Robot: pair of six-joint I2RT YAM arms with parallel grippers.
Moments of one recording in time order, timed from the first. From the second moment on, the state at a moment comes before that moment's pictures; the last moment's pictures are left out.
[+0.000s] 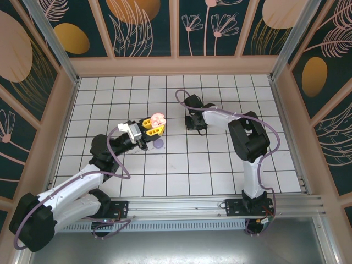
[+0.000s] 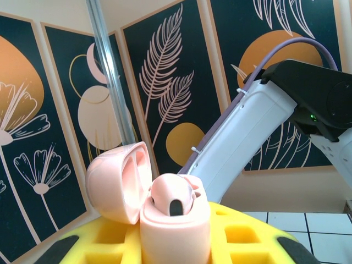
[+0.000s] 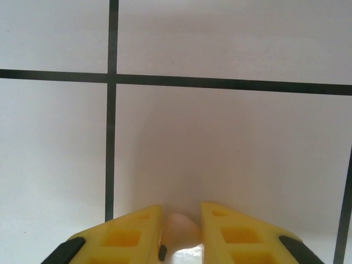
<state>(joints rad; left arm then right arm) -0.62 0.96 0.46 0.90 0.56 0.01 0.57 2.03 1.37 -0.53 0.06 0.44</state>
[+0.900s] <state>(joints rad) -0.62 0.94 0.49 0.87 0.60 0.02 0.70 1.27 1.23 -0.42 0.09 0.45</state>
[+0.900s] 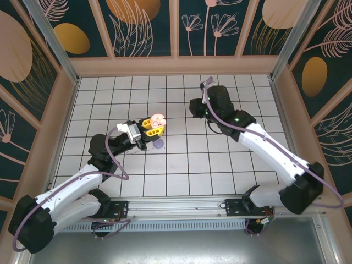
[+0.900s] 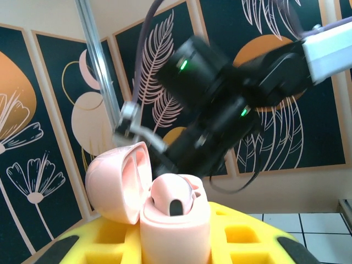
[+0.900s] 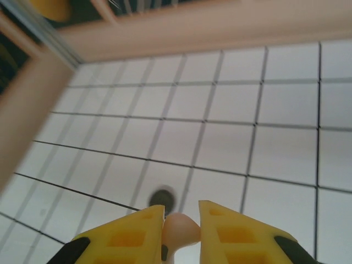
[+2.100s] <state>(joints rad) -0.62 0.99 0.52 0.85 0.62 0.00 1.16 1.15 1.23 -0.18 0.27 0.26</state>
